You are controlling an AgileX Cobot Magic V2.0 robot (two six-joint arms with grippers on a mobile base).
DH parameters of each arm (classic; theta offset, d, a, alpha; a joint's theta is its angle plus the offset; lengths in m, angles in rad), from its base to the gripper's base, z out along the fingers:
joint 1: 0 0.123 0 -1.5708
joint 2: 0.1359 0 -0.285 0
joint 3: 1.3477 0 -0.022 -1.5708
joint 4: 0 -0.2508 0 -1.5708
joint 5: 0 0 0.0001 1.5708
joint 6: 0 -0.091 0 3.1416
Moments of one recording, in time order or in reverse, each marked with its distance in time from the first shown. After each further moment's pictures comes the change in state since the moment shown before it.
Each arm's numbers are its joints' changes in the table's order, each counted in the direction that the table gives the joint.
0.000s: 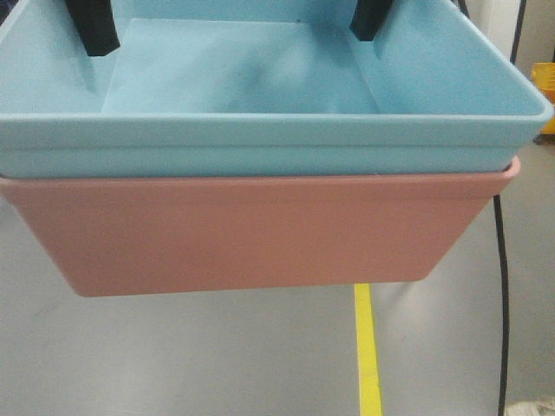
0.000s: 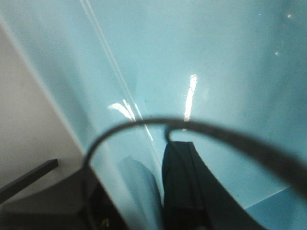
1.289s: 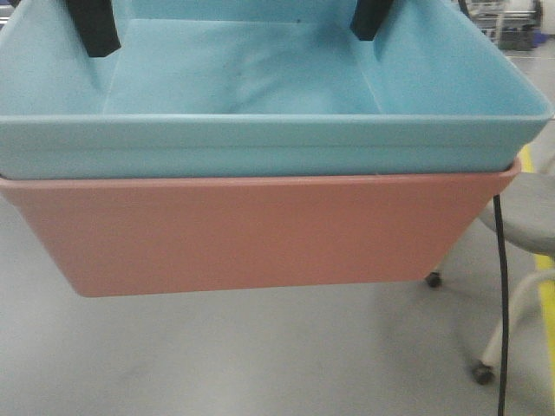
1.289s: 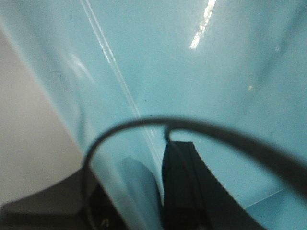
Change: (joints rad) left arm 0.000 0.000 0.000 0.001 0.000 0.000; right arm 0.000 0.000 0.000 0.000 0.000 0.000
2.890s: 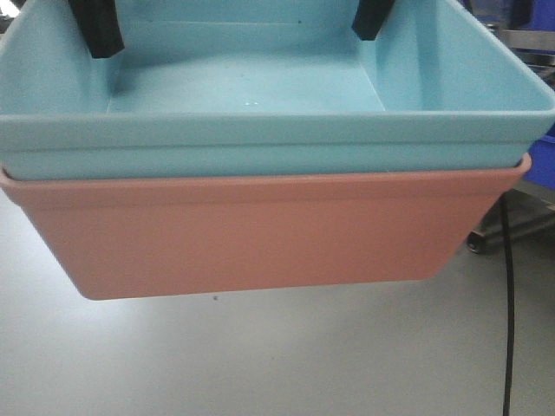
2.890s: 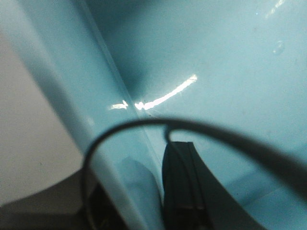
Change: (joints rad) left arm 0.000 0.002 0.000 0.021 0.000 0.000; right arm -0.001 0.000 0.000 0.006 0.000 0.002
